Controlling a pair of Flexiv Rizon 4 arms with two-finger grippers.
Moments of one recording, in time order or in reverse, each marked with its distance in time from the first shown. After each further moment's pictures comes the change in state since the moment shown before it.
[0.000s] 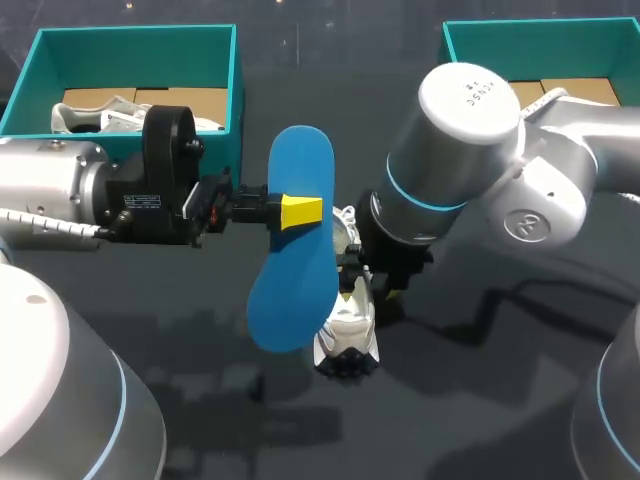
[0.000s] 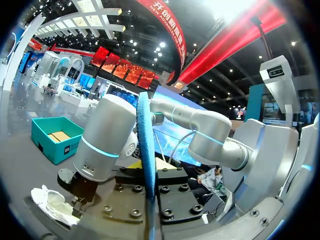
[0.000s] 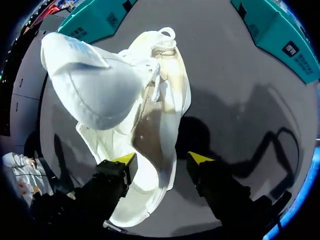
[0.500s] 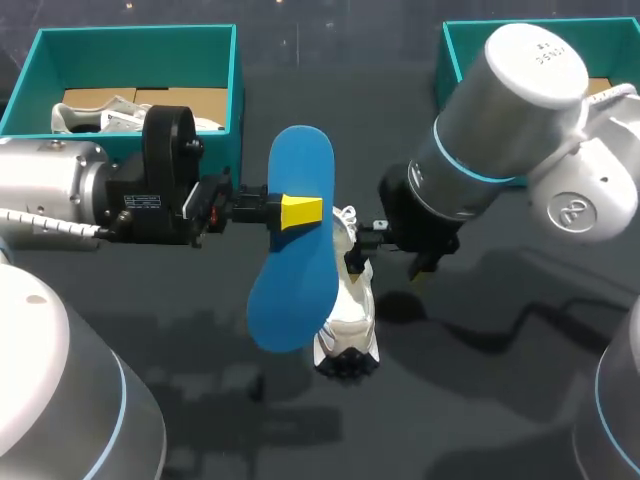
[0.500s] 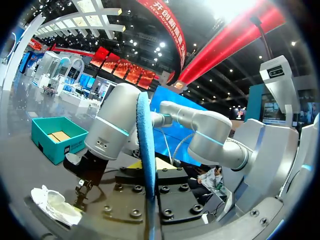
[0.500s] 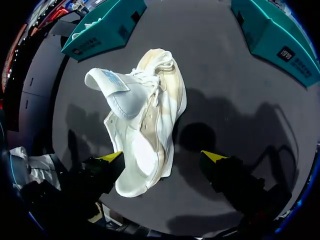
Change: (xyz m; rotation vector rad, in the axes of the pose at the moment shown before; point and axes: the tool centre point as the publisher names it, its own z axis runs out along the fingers) left arm 0.000 0.000 0.000 0.000 0.000 0.000; right arm -0.011 0.001 -0.048 -0.015 0.084 -0.023
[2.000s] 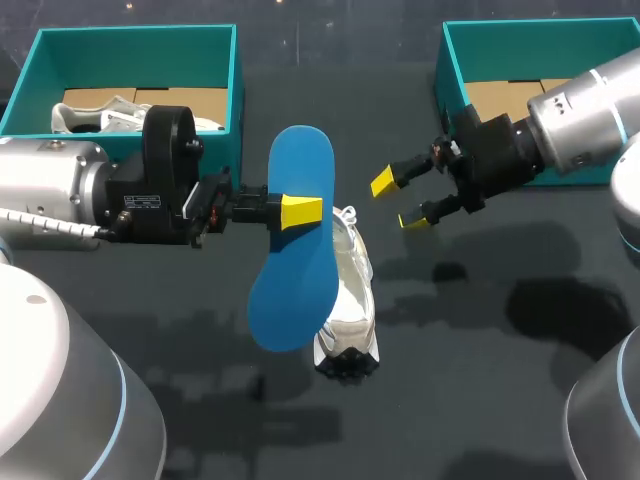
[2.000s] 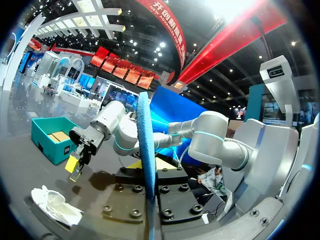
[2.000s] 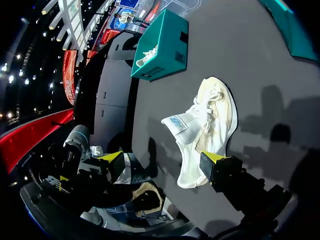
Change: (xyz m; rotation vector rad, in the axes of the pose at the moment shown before) left arm 0.000 -0.001 0.000 0.002 0.001 0.030; right arm 0.017 0.055 -0.100 -0.036 0.766 0.066
